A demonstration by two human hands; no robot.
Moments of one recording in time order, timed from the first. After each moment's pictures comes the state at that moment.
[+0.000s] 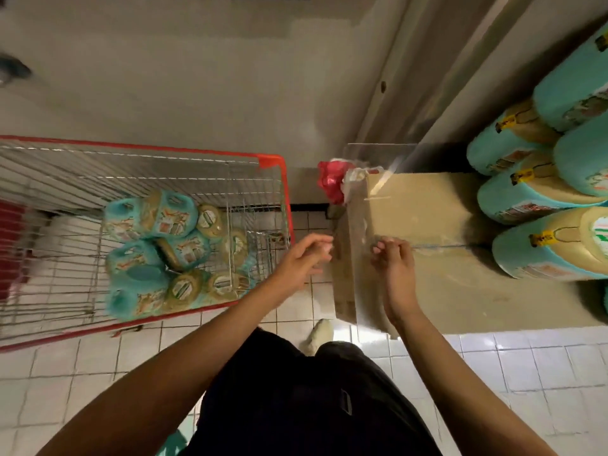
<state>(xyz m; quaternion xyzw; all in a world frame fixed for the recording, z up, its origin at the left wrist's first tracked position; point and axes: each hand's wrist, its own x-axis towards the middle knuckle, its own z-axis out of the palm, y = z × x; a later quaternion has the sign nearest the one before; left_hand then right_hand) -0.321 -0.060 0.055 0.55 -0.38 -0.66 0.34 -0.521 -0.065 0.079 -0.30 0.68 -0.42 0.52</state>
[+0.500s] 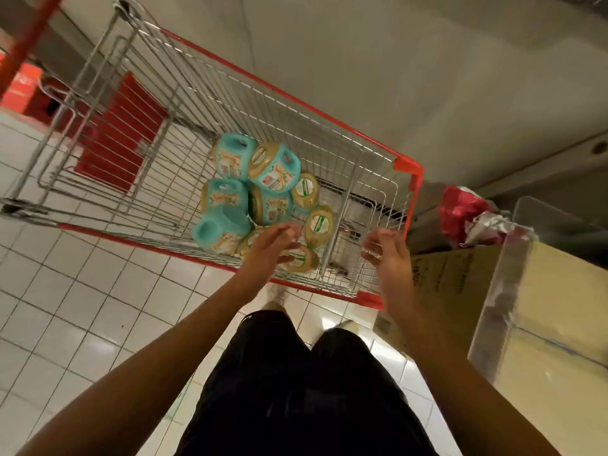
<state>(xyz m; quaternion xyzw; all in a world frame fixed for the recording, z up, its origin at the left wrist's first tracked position) -0.073 0.037 0.032 0.66 -0.16 -0.53 0.51 -0.274 -0.086 0.061 -0.40 0.61 -0.25 0.63</state>
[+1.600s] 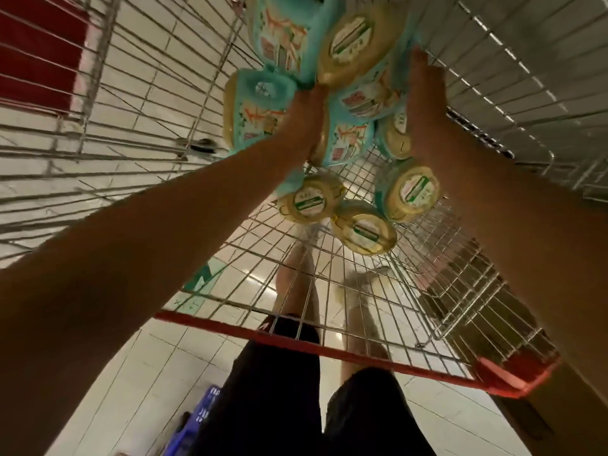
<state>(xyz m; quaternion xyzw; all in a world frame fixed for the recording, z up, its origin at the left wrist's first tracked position) 0.152 -0.105 -0.264 0.71 0.09 -0.52 0.46 0.047 -0.255 -0.271 -0.51 0.67 -0.01 0.54</state>
